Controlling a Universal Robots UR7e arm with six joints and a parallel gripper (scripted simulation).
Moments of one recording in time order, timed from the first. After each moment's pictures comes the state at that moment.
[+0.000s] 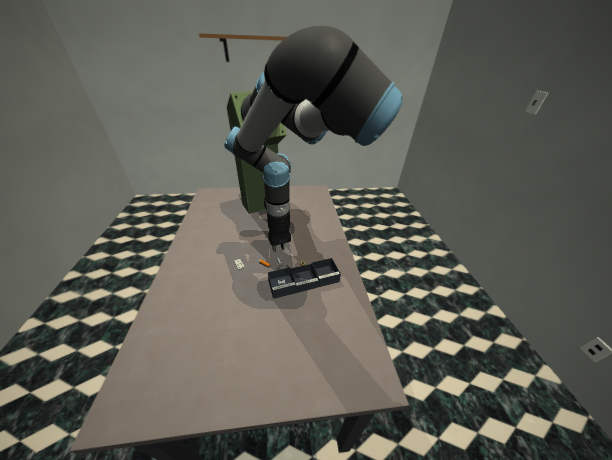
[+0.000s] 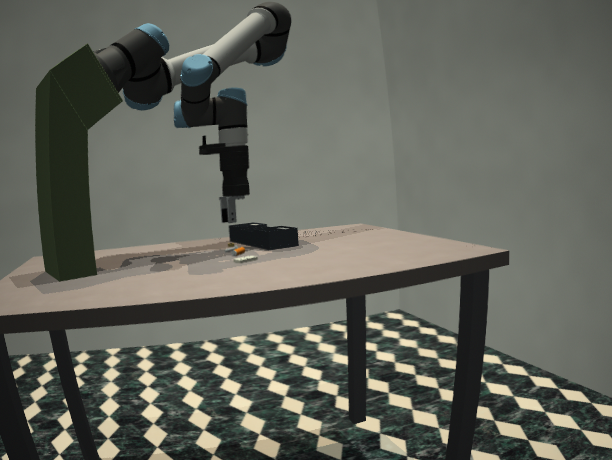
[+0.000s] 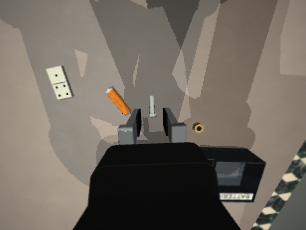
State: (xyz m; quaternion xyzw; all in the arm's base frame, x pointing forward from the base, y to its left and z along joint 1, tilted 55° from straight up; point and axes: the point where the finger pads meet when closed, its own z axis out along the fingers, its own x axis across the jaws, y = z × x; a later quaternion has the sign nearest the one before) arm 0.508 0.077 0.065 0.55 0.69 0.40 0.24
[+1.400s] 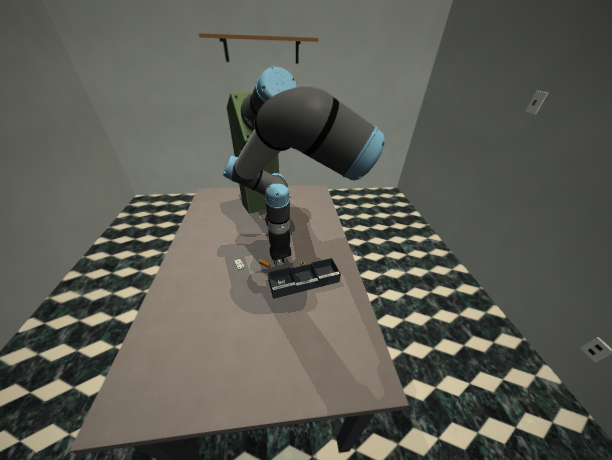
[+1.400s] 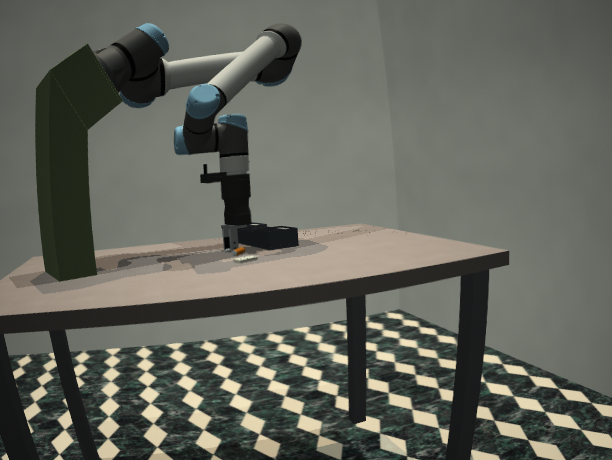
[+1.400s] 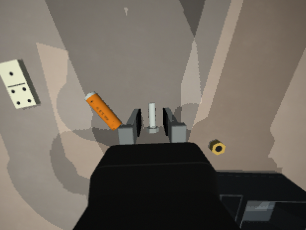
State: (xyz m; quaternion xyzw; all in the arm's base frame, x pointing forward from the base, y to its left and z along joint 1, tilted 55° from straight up) arm 0.564 0.097 0.024 0.55 0.69 0.40 0.24
